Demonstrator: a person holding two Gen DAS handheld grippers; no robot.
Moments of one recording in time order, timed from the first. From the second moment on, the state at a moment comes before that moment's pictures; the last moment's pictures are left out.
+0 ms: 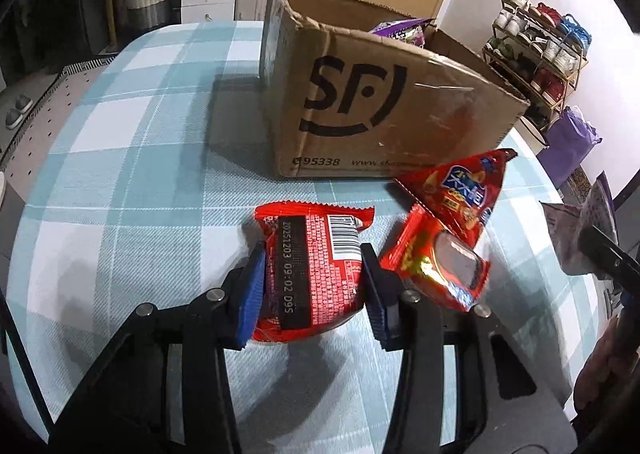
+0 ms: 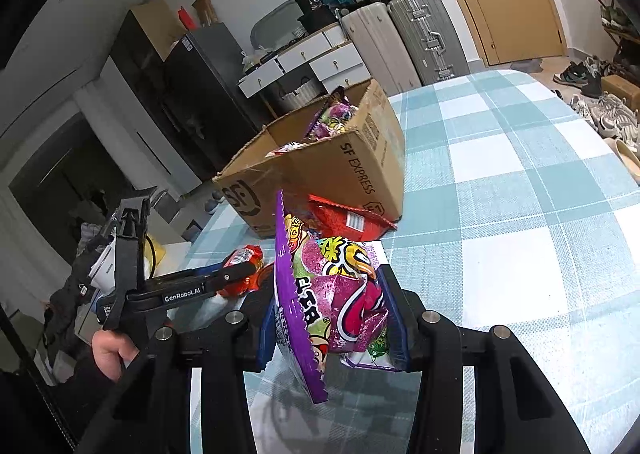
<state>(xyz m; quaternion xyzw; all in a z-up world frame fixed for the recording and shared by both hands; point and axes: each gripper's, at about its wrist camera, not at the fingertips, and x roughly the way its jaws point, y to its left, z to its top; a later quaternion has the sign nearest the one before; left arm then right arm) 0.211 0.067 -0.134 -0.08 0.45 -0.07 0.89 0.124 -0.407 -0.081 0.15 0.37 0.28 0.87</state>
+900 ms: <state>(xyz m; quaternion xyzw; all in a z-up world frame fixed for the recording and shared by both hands) 0.127 0.066 -0.023 -0.06 0.35 -0.09 0.93 0.060 -0.374 -0.005 0.11 0.31 0.31 0.89</state>
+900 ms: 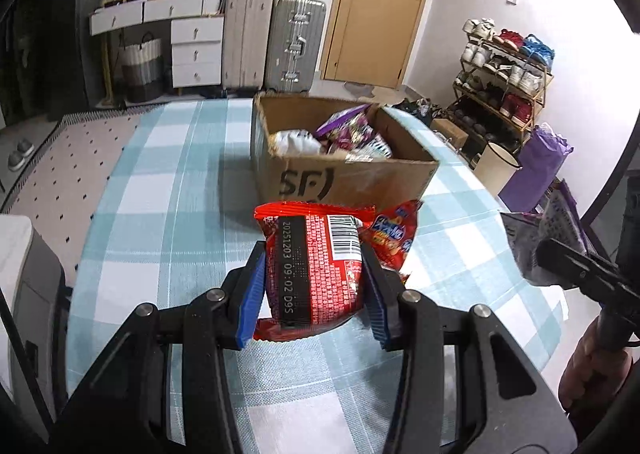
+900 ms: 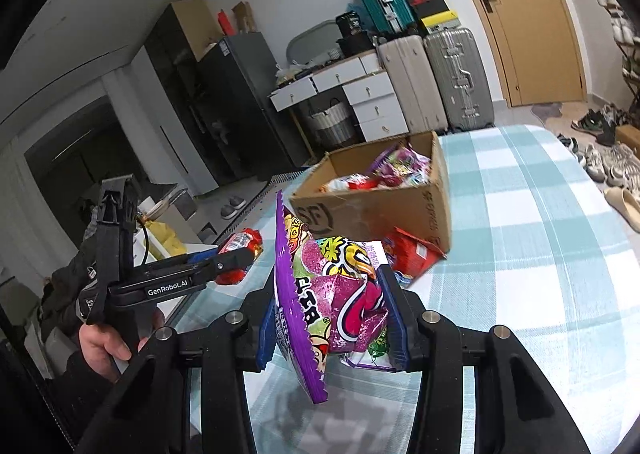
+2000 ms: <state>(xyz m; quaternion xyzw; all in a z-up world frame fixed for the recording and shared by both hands) 0.174 0.033 0.087 -0.01 0.31 -0.14 0.94 0.098 -0.339 0.094 0.05 0.24 0.34 0.91</state>
